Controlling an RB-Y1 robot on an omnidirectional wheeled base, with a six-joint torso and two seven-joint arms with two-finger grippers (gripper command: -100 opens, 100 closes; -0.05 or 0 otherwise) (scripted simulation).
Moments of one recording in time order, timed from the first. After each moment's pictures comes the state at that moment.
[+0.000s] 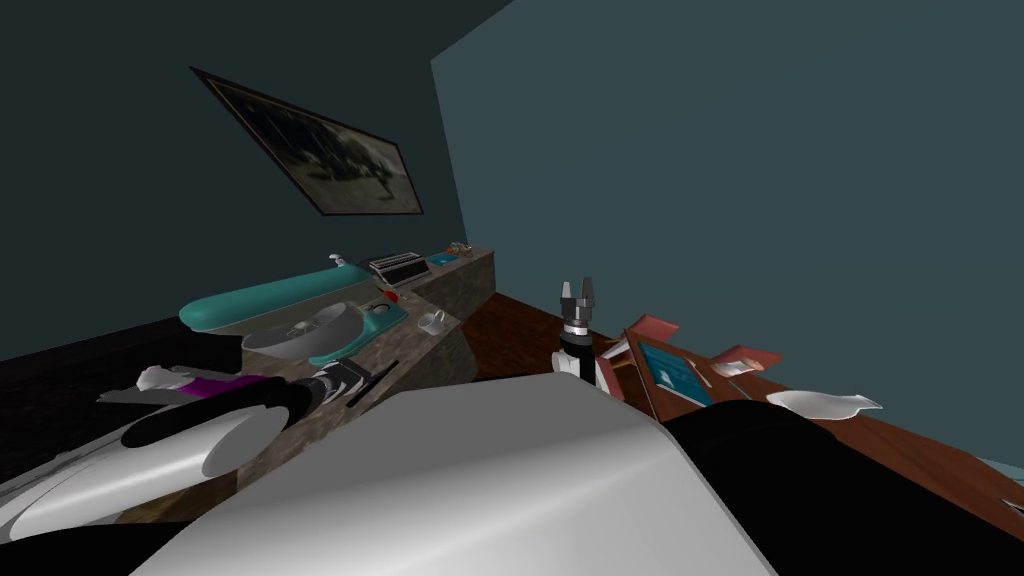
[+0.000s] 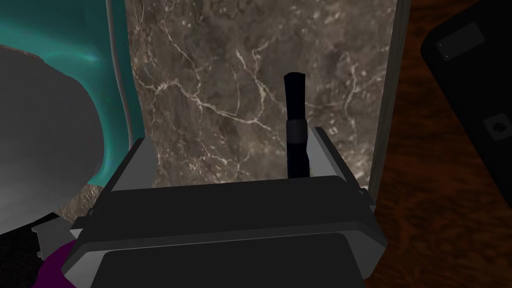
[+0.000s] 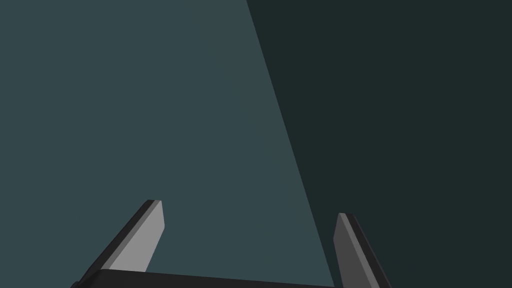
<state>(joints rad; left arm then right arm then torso) 0.71 0.58 0.51 -2.25 0.71 1.03 0.78 0.48 0.01 0.04 -2.21 0.00 -0.64 -0.03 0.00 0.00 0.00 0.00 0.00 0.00</state>
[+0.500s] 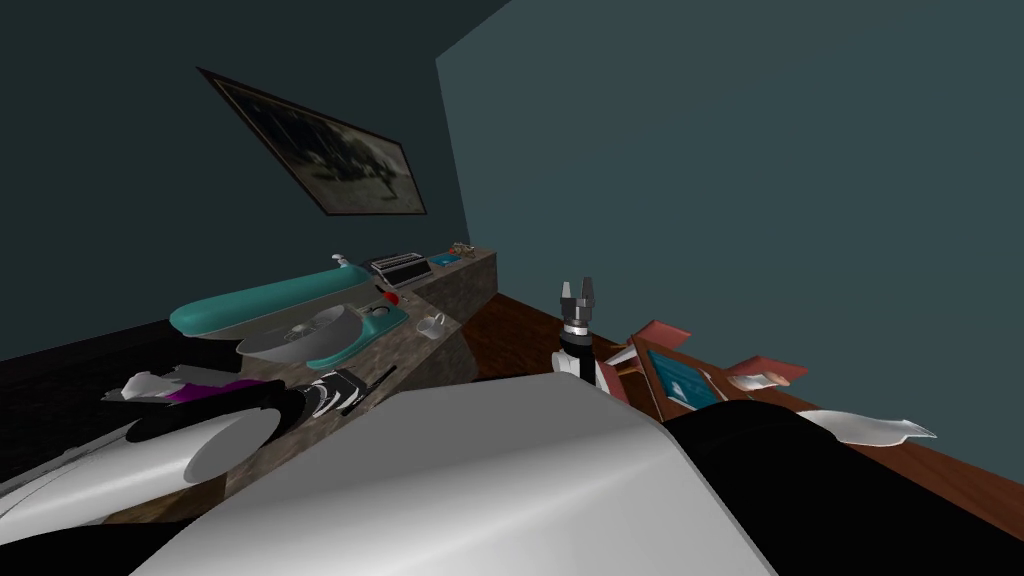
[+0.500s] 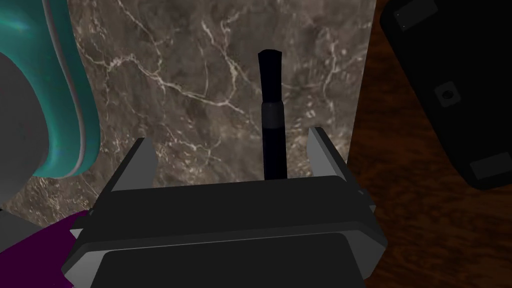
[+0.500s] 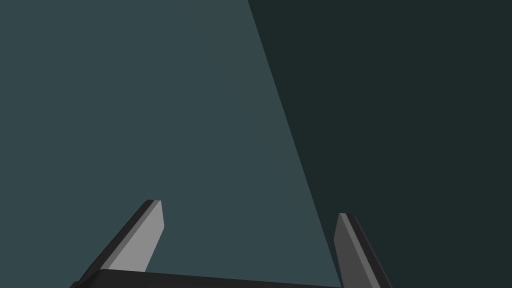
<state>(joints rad) 0.73 0.63 0.51 -2.24 0.77 1.16 0.81 0.48 0.01 0.04 -2.21 0.00 -0.64 -0.03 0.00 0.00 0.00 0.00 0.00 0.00</state>
